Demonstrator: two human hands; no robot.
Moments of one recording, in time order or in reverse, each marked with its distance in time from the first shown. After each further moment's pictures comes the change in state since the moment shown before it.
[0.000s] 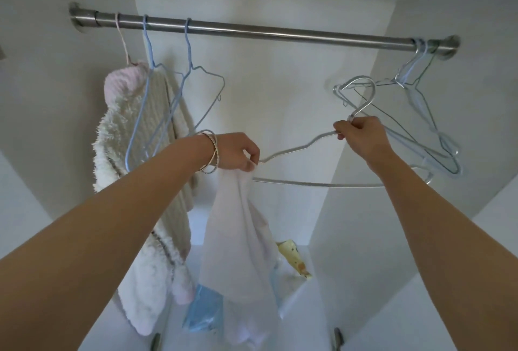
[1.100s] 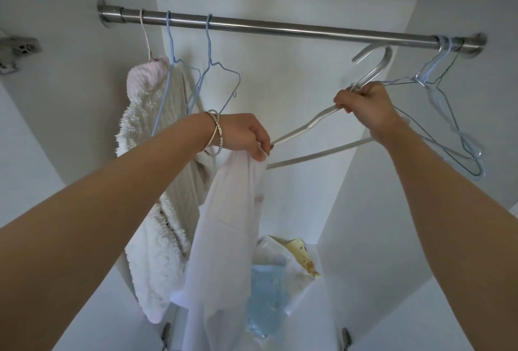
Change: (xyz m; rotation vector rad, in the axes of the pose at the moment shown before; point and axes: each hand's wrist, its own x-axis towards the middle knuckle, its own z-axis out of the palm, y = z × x) left_hand -0.019 -0.005 -0.024 -0.125 -0.028 0.007; right_hand 0.009 -0.048 0.007 0.287 -0.121 -0.254
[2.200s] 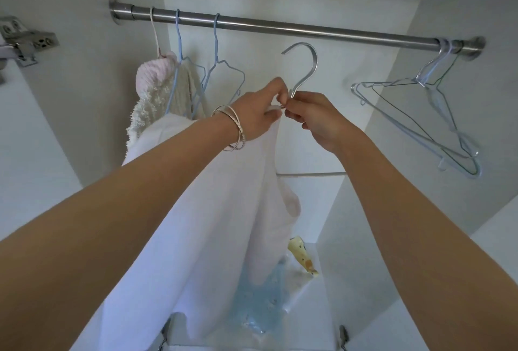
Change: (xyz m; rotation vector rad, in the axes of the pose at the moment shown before) left_hand 0.005 0.002 0.006 0.012 0.513 0.223; right_hand -0.045 -0.042 0.064 0.142 -0.388 0.099
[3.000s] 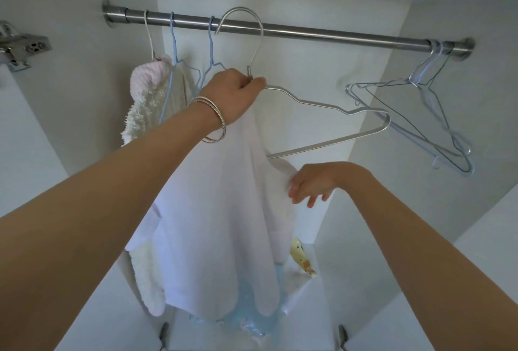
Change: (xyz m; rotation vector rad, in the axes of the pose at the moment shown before) left_hand -0.003 0.004 -0.029 -0.067 0.265 -0.267; right_hand -0.021 0.062 -0.004 -0.792 -0.602 0.526
